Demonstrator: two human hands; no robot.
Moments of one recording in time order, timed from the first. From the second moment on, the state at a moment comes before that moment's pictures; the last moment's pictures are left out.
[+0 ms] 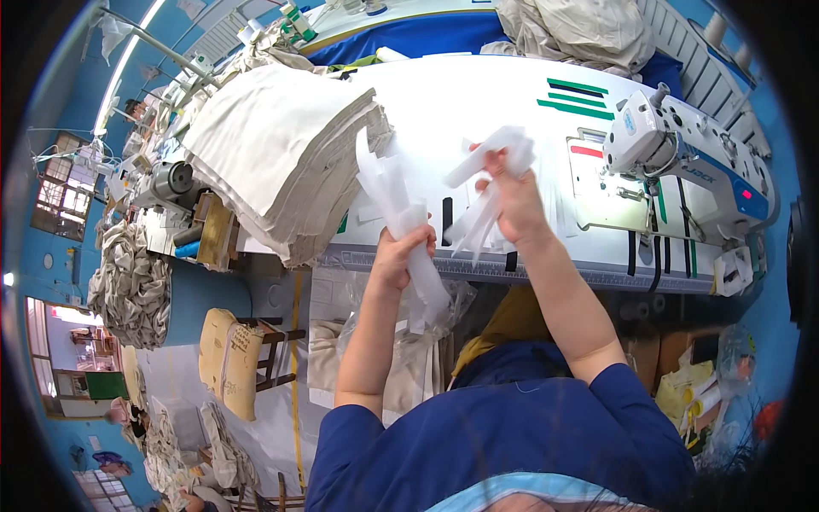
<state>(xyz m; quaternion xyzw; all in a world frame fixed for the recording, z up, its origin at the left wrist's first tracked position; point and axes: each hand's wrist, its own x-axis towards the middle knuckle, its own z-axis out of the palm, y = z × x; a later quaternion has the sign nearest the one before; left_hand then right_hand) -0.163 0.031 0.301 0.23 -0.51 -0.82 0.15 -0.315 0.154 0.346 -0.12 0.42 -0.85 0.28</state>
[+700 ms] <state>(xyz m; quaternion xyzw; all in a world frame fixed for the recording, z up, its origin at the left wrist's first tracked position) -0.160 0.035 0.320 0.20 -0.49 -0.83 0.19 -0.299 0.153 0.340 -0.13 0.44 -0.78 0.43</state>
